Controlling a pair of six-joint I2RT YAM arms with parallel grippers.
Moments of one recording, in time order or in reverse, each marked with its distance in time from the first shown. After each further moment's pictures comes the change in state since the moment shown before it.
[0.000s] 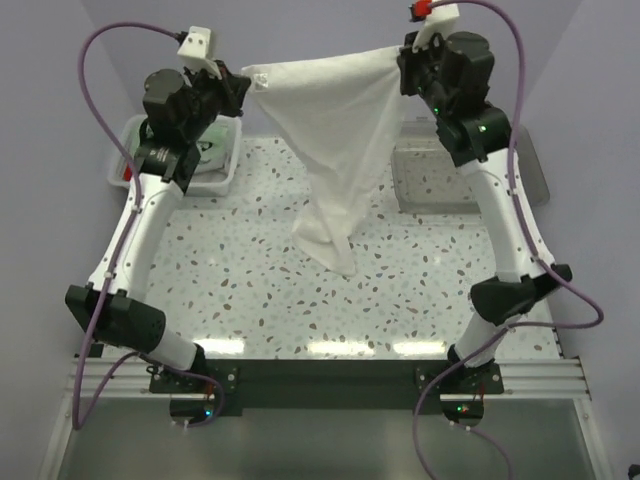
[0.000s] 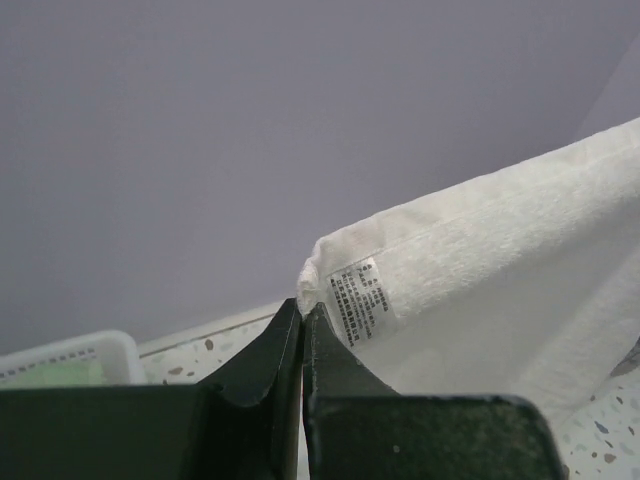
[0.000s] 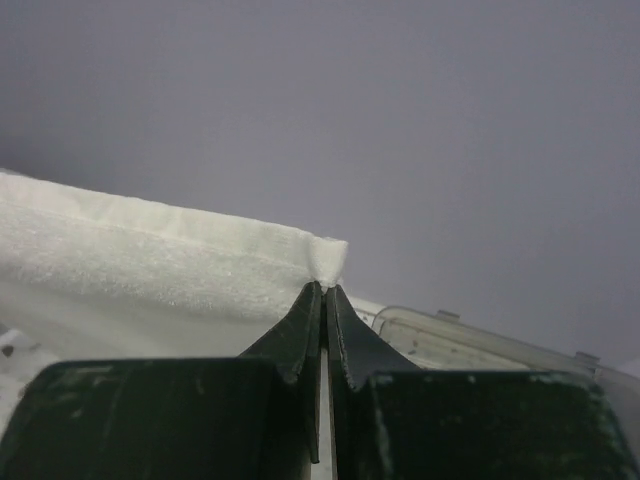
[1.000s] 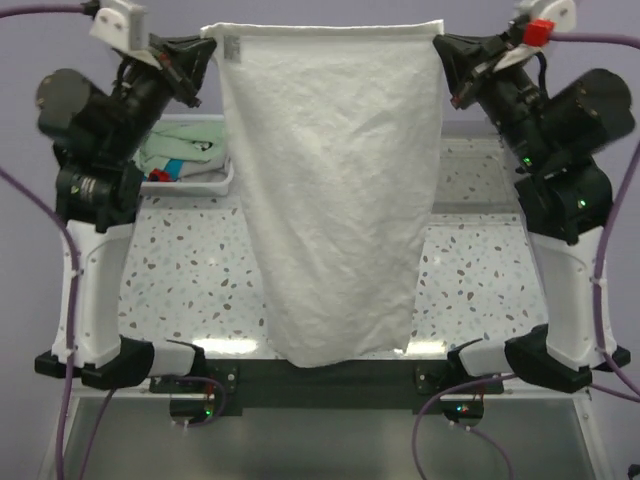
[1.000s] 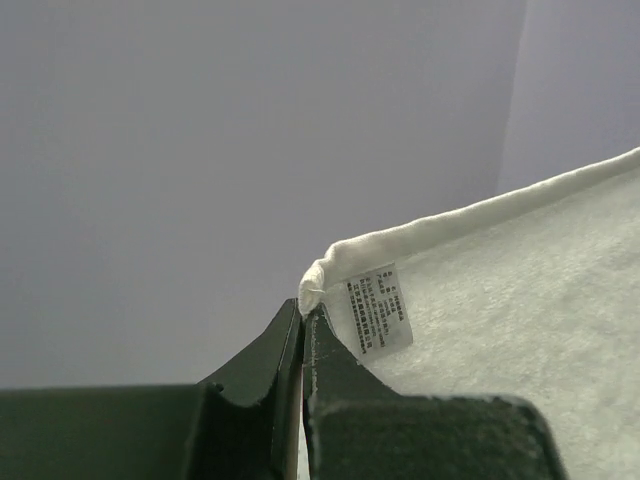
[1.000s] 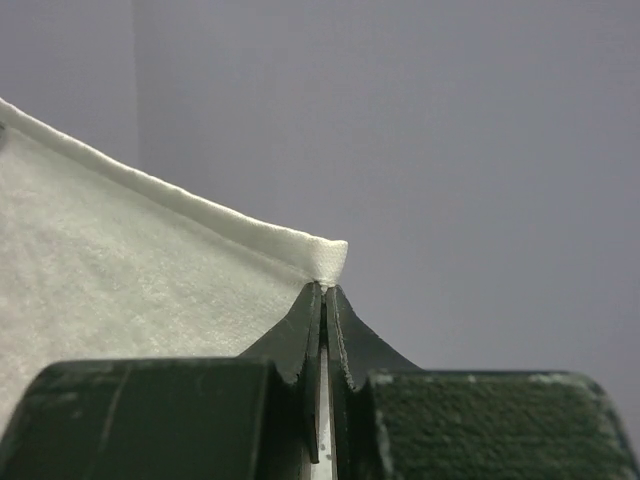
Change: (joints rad) left arm -0.008 -0.221 0.353 -0.203 0.149 0.079; right arm 0.018 -0.433 -0.045 0.058 -0.302 -0.039
